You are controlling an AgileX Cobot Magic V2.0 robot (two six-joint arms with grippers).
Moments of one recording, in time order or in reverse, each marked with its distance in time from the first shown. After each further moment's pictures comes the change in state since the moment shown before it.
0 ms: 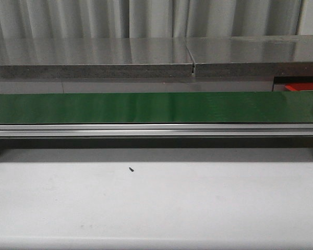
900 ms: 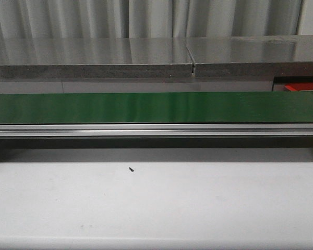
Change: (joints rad) left arm 0.000 0.365 -0.494 -0.019 0.424 0.000; right arm 0.000 0.000 0.000 0.000 0.000 0.000
